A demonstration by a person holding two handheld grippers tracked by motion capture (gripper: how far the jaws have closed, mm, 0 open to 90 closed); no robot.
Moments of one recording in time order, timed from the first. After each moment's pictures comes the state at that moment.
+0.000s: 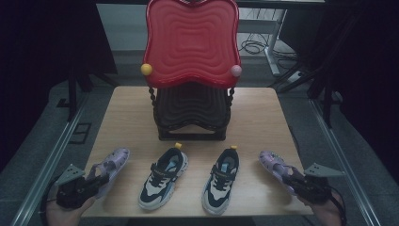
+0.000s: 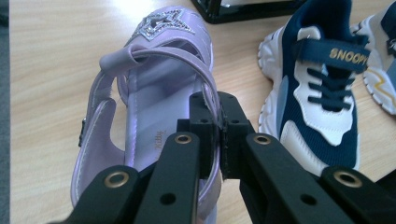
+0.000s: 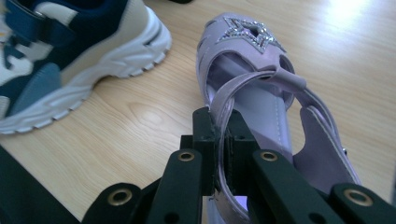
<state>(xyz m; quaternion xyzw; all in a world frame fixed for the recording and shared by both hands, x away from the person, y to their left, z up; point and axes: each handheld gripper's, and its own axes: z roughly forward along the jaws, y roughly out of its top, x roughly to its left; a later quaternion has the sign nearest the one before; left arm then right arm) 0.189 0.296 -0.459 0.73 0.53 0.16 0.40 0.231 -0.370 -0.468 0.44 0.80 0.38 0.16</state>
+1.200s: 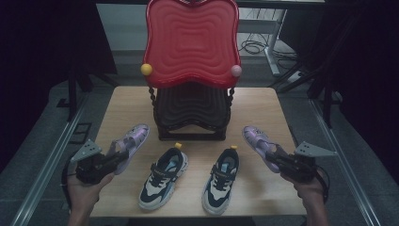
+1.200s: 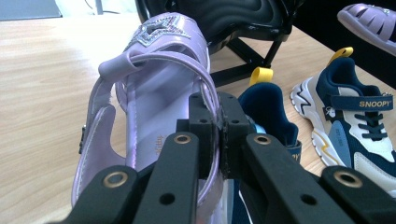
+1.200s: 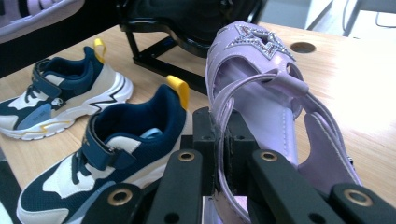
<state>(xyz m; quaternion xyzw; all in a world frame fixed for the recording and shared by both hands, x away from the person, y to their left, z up) 0.235 0.251 -0.415 0.73 0.46 0.17 0.47 0.268 -0.323 -0.424 0.38 0.77 0.49 0.16</state>
